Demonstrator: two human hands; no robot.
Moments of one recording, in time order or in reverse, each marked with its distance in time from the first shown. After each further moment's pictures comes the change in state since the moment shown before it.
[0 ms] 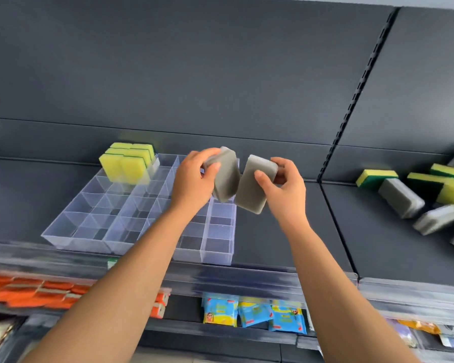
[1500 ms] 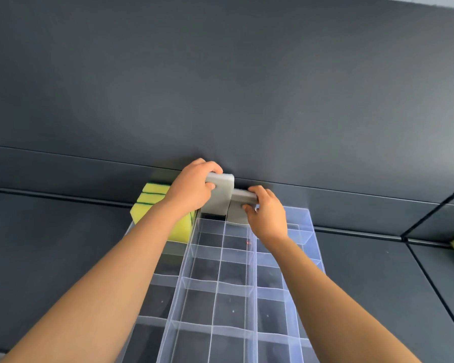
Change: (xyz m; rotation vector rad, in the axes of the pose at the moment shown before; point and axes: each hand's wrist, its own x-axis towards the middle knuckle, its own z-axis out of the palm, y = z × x) left_hand 0.185 -0.186 -0.069 0.279 -0.365 -0.049; right_hand 0.123 0.051 0.241 -0.607 -0.229 -0.085
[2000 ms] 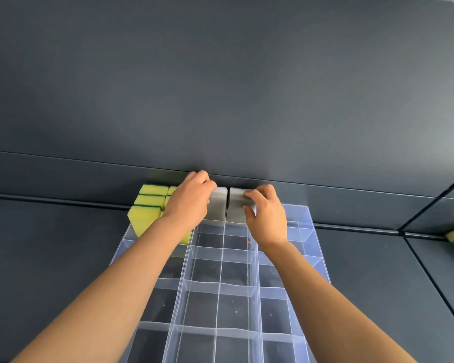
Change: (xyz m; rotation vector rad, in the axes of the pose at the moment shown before) left_hand -0.014 -0.018 0.023 0.353 0.006 0.149; right_hand -0.012 -0.007 0.000 -0.106 0.100 -0.116
